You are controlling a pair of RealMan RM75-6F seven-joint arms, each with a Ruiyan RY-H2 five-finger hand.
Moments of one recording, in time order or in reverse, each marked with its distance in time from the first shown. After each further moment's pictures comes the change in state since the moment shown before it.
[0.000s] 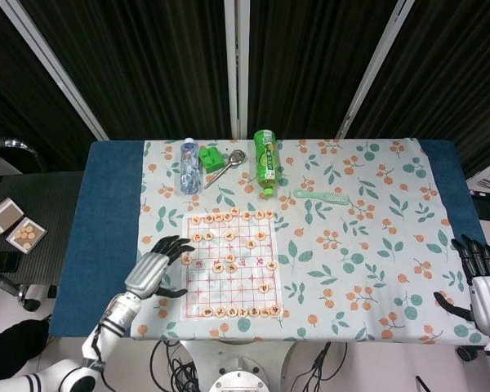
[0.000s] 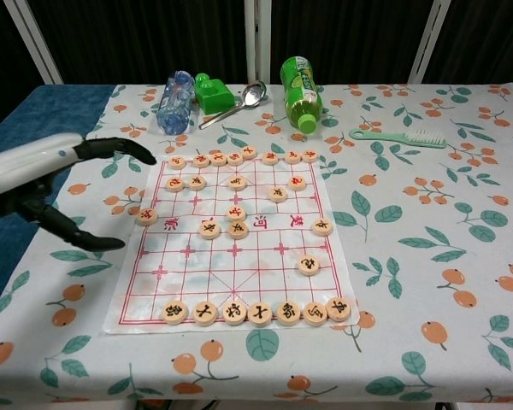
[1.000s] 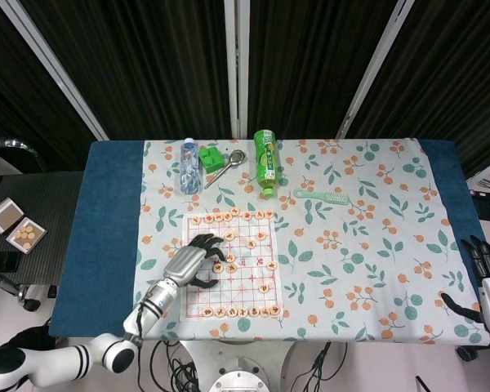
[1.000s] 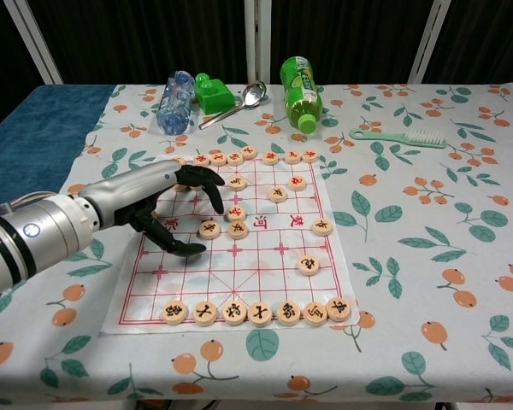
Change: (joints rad) left arm -0.187 -0.221 -0.034 0.246 -0.097 -0.127 -0.033; right arm -0.011 0.019 0.000 0.027 0.000 -0.001 0.061
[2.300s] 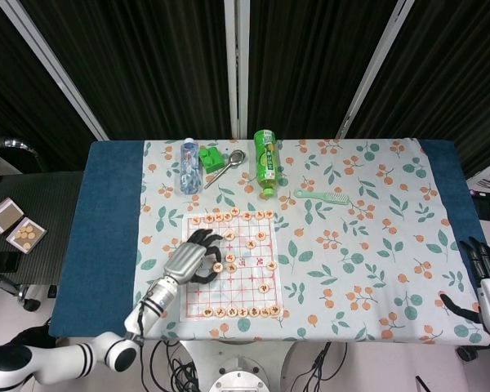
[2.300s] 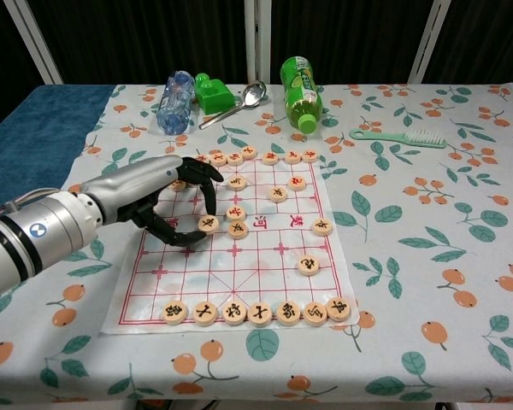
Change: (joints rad) left arm -0.019 -0.013 0.020 0.030 0.001 0.065 0.037; right arm -0.001 -0.010 0.000 0.015 0.003 -0.013 0.010
